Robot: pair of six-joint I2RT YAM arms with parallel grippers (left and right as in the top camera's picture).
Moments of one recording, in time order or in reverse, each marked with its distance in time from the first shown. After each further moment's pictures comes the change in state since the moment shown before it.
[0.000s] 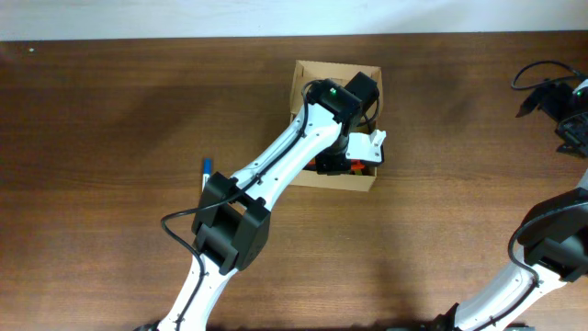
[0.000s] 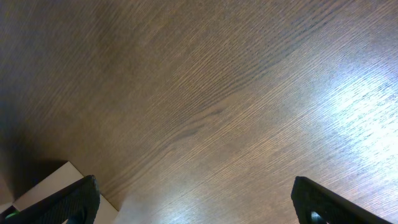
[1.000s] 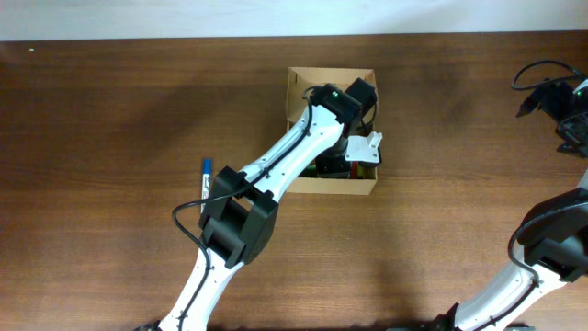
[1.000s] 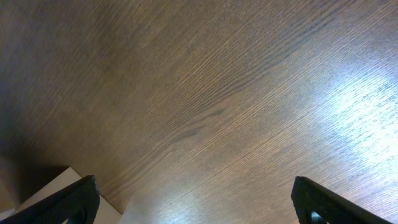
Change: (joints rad) left arm 0.010 0.066 0.000 0.028 0.004 -0.058; right arm 0.000 0.000 0.000 0.003 0.000 0.000
